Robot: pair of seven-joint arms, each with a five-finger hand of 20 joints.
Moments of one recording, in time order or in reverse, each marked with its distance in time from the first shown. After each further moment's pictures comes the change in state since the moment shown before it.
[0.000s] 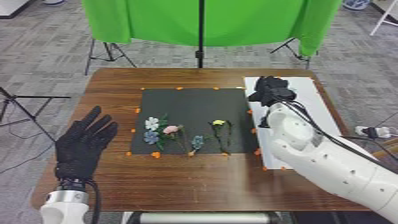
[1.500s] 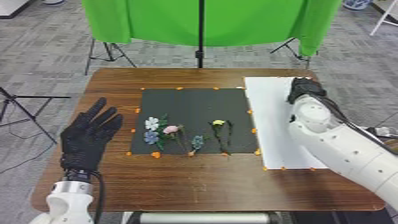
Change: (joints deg) left arm -4.3 -0.2 1.3 1.6 0.6 -1.9 -1.4; right arm 1.2 -2.0 4.8 17.1 -3.3 -8.7 -2.1
